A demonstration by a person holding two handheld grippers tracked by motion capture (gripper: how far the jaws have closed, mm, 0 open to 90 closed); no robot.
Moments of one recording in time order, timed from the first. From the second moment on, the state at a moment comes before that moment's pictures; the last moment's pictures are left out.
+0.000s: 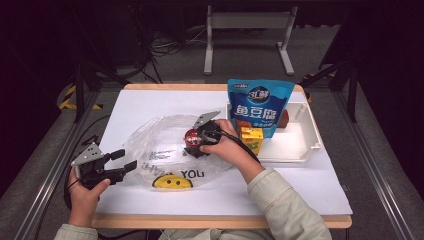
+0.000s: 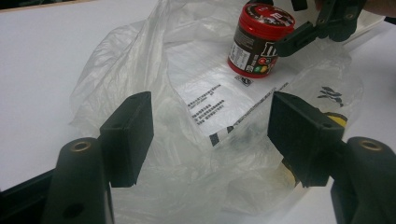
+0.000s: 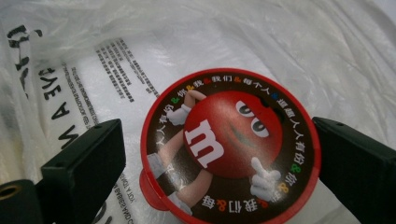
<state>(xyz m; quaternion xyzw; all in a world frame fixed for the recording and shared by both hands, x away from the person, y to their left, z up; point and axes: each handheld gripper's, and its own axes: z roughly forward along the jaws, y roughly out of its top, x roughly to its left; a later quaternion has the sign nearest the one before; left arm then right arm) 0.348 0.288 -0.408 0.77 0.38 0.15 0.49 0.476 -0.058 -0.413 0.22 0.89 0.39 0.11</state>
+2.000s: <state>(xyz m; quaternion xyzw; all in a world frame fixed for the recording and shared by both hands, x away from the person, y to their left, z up) 0.347 0.290 -0.407 0.77 0.38 0.15 0.50 0.451 -0.053 -0.349 0.19 0.91 0.36 0.12</state>
